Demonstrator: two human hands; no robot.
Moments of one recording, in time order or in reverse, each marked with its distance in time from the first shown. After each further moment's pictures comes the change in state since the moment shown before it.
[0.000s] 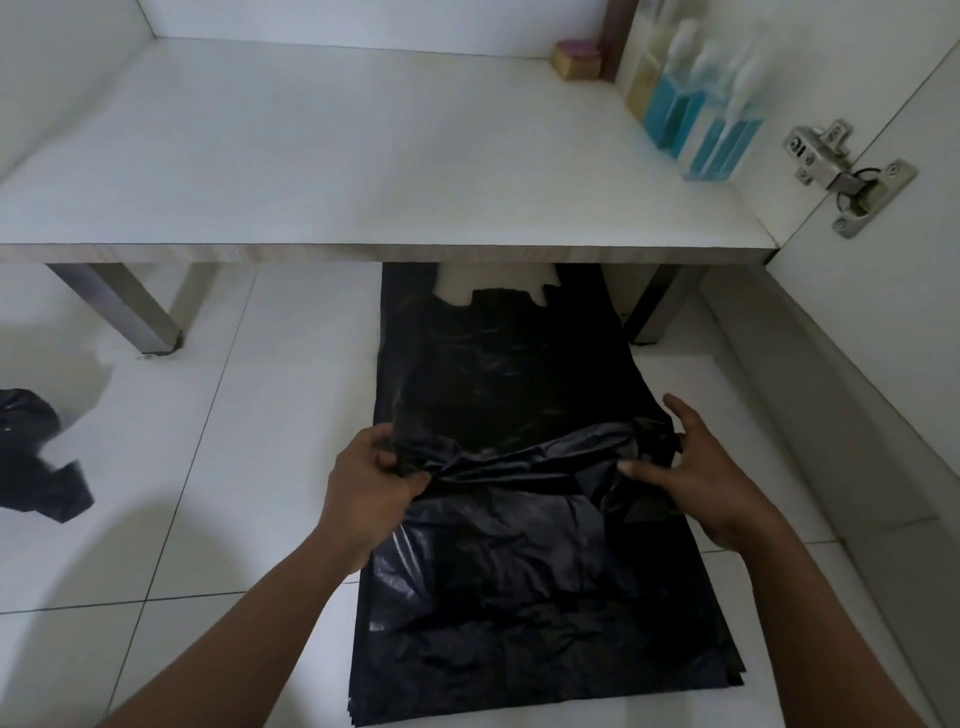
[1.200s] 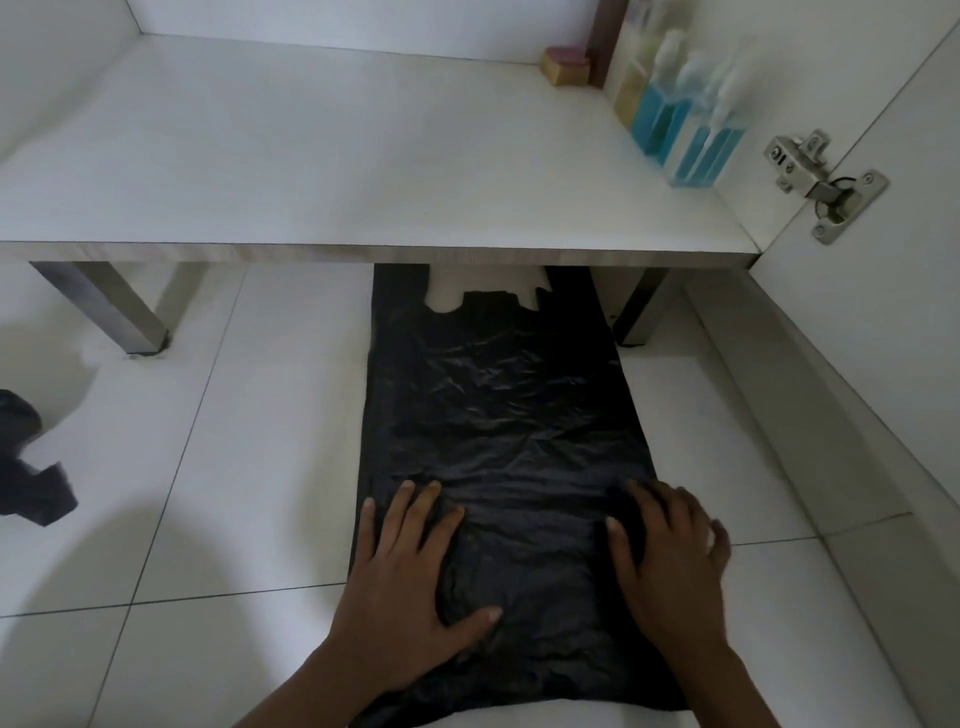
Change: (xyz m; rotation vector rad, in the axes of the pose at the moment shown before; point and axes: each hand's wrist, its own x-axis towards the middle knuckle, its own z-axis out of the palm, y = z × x) left_hand -0.046 -0.080 0.029 0.924 -0.130 0.726; right_hand -0.046 0.092 0.043 -0.969 0.491 -0.350
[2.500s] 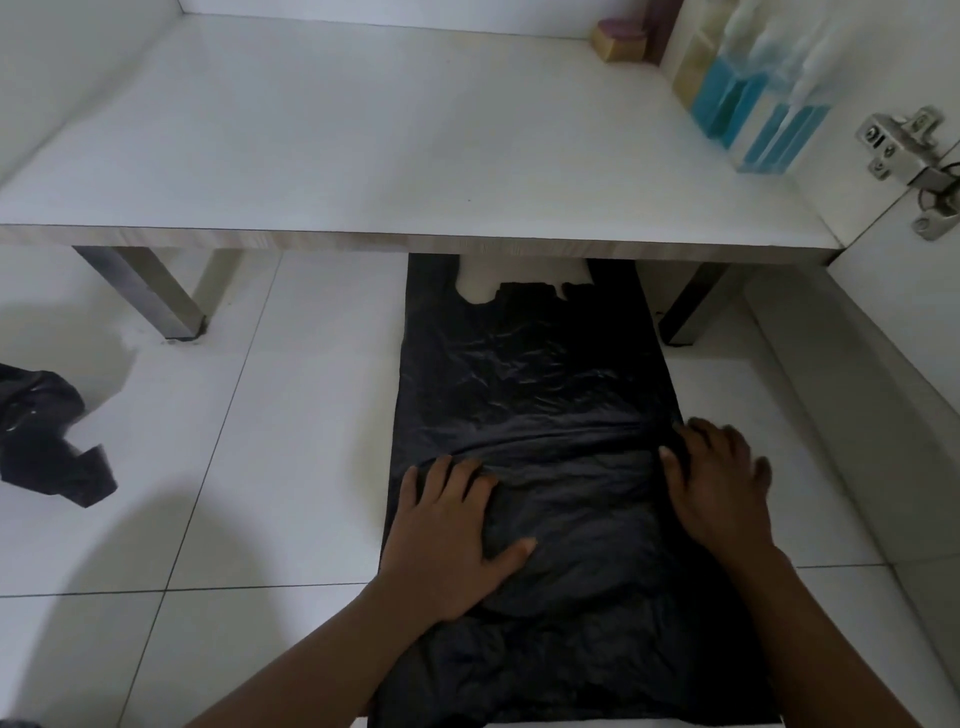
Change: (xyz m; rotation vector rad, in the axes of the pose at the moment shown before) left_hand 0.050 -0.007 -0.005 0.038 -0.046 -0.084; right_hand 0.102 0.016 0.014 -0.029 -0.151 -0.008
